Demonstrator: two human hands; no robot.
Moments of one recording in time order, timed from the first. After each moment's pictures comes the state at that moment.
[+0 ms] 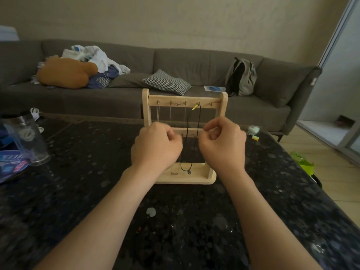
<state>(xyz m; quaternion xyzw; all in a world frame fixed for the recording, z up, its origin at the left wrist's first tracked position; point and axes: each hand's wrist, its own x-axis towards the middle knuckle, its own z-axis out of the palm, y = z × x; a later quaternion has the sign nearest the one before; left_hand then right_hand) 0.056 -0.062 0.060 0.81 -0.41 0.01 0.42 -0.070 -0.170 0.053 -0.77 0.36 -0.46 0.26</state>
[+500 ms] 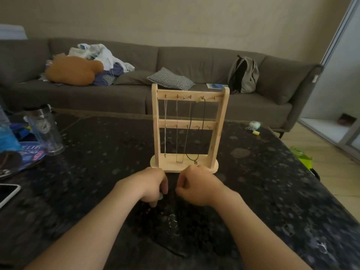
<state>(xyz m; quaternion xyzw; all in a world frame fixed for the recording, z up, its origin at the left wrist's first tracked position) 0.068 -0.008 0.006 0.83 -0.47 -0.29 0.00 -0.072 -0.123 -0.009 -0.94 0.26 0.03 0.23</state>
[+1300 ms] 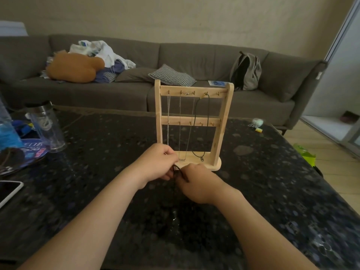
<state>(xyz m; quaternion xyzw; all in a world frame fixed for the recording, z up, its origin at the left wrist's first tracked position) 0.060 -0.014 0.023 0.79 -0.38 -0.28 0.39 -0.067 -0.114 -0.011 -0.94 0.27 0.01 0.23</state>
